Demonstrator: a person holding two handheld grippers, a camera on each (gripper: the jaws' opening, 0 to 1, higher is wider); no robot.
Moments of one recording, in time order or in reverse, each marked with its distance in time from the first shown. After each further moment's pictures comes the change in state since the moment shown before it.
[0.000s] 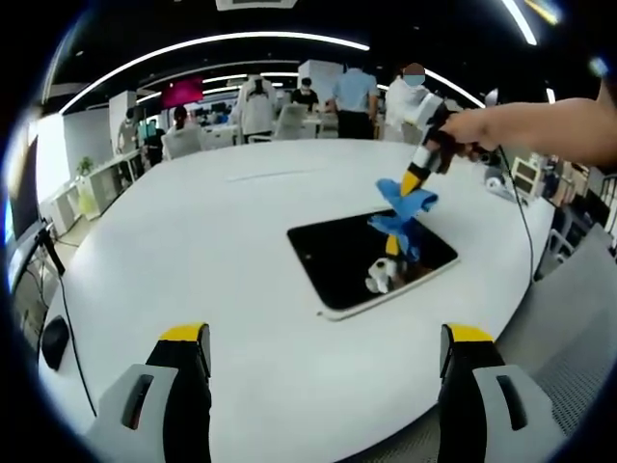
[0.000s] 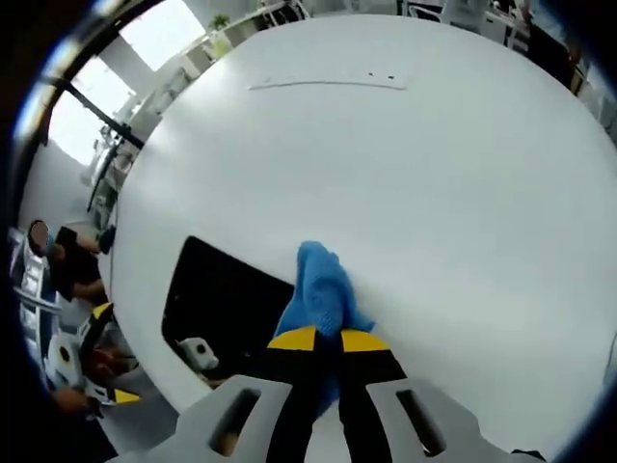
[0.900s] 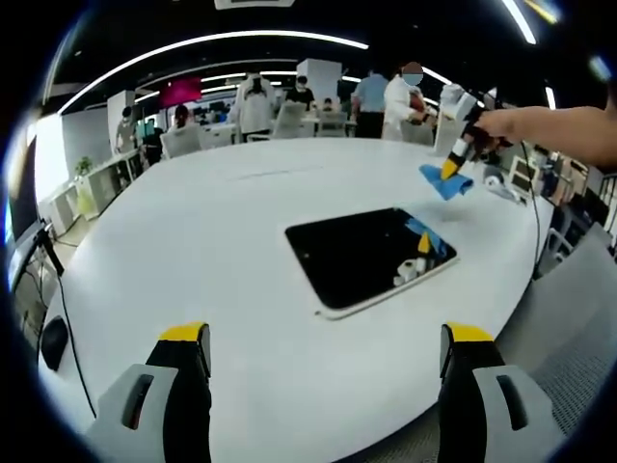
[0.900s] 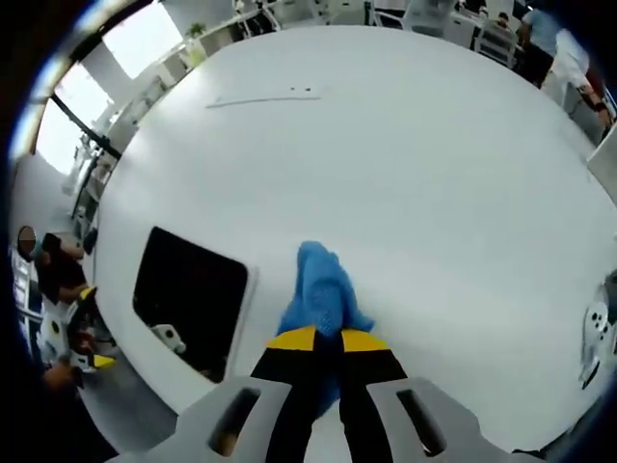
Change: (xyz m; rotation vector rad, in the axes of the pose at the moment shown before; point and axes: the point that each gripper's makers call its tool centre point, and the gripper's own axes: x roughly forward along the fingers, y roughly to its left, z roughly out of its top) left arm 0.000 0.000 0.000 0.000 0.005 -0.005; right arm -0.054 -0.086 -0.035 0.053 -0.020 -0.103
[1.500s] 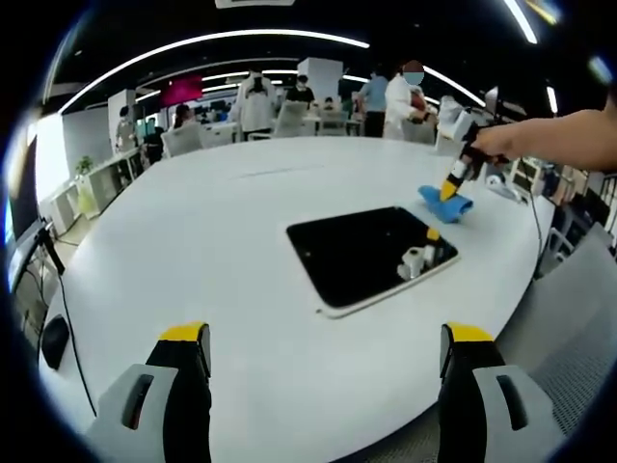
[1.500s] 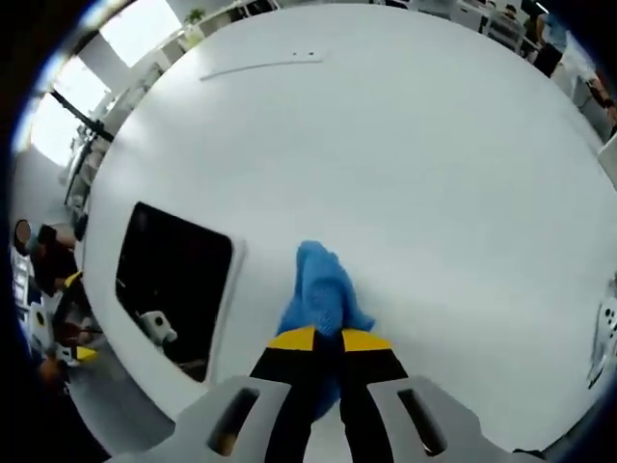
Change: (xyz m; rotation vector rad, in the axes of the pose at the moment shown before) left arm -0.001 0.000 -0.001 -0.003 0.006 0.006; right arm 0.048 0.004 -0.029 -0.016 0.080 0.002
